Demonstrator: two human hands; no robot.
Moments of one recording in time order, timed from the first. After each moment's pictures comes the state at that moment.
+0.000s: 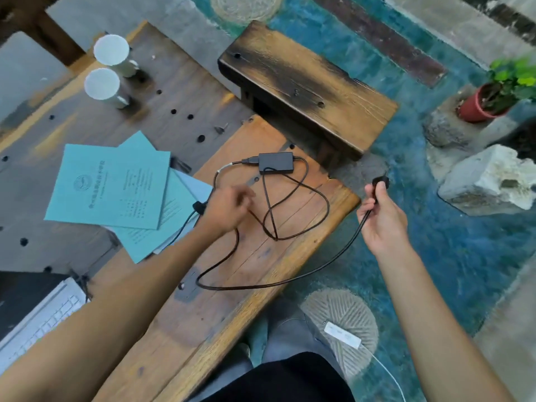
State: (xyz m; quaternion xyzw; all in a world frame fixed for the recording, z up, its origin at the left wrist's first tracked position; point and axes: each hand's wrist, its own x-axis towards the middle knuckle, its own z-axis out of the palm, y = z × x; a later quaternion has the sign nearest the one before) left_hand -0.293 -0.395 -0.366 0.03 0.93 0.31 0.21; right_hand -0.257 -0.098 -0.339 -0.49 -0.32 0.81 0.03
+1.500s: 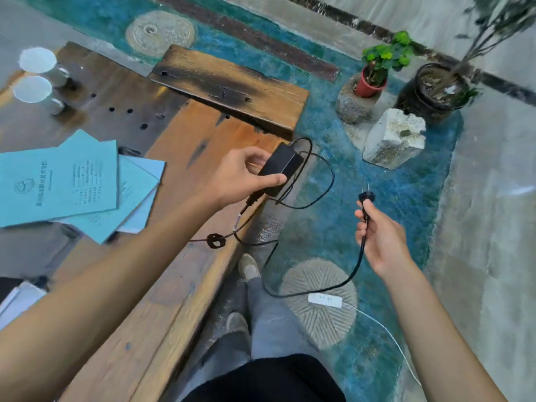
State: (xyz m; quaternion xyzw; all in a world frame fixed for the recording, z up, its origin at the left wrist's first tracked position) left_hand -0.163 -0.317 -0.284 0.17 0.80 0.52 0.23; right_hand 0.023 -0.081 -0.290 -0.48 -0.44 0.75 0.08
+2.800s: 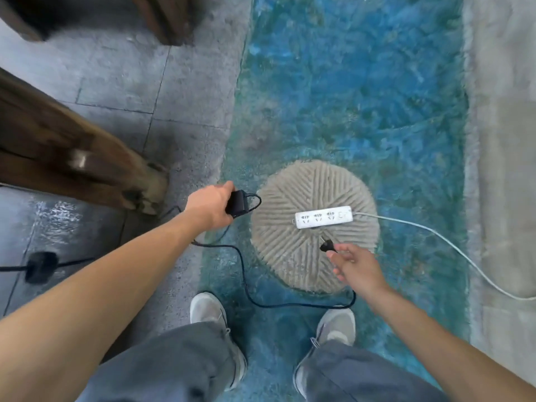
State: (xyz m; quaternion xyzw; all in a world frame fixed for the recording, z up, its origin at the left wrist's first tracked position) left_hand 0.073 -0.224 -0.866 0.37 0.87 -0.08 0.32; right_hand 0.374 -0.054 -0.898 -0.54 -0.62 0.56 -0.10
